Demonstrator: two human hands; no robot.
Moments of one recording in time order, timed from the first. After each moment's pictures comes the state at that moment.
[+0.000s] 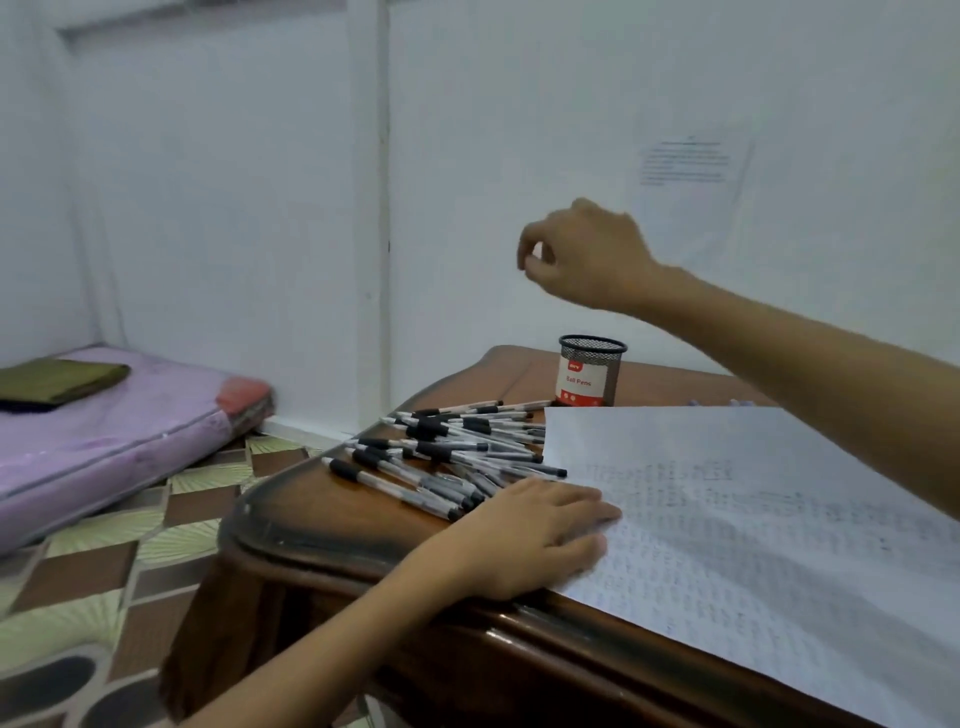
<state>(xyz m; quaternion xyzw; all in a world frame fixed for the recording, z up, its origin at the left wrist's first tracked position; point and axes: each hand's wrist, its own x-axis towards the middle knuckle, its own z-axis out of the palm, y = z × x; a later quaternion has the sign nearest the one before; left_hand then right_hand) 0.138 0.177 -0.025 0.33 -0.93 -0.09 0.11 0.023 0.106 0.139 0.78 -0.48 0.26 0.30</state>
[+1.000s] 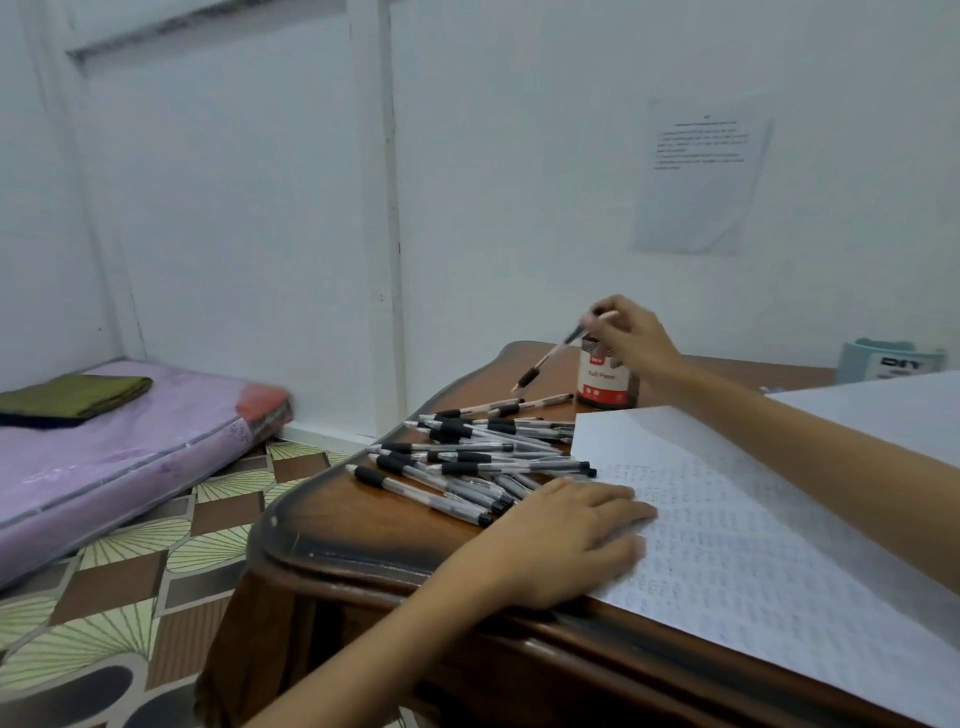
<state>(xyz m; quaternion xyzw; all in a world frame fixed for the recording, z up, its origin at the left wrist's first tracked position) 0.139 0.176 -0.027 0.33 -0.93 -0.08 0.12 -0.023 0.049 0.046 0.68 -0.47 0.53 -0.20</state>
